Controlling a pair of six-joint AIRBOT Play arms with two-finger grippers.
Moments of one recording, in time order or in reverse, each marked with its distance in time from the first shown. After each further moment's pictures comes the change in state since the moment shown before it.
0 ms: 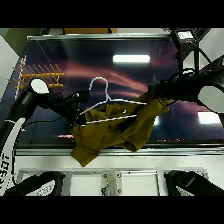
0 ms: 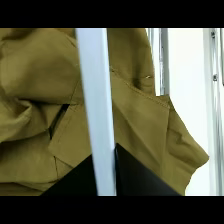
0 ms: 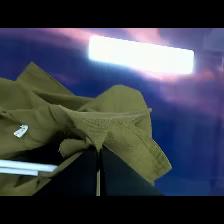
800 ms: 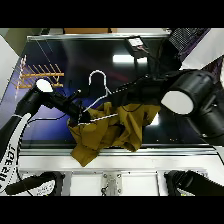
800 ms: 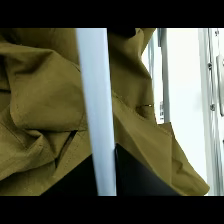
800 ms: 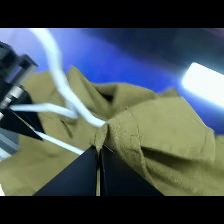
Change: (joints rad) left arm 0.022 -0.084 0.000 -0.119 0.027 0.000; right arm 0.146 -0.119 0.000 0.304 -0.309 -0.111
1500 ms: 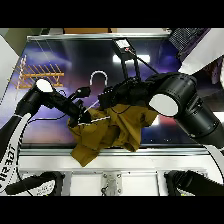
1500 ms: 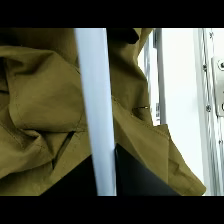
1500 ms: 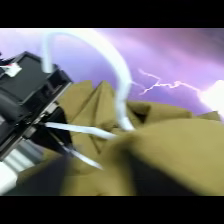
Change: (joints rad) left arm 0.000 0.000 0.000 -0.006 -0.009 -0.001; right arm 0.030 -0.029 0.000 0.052 -0.084 -0.003
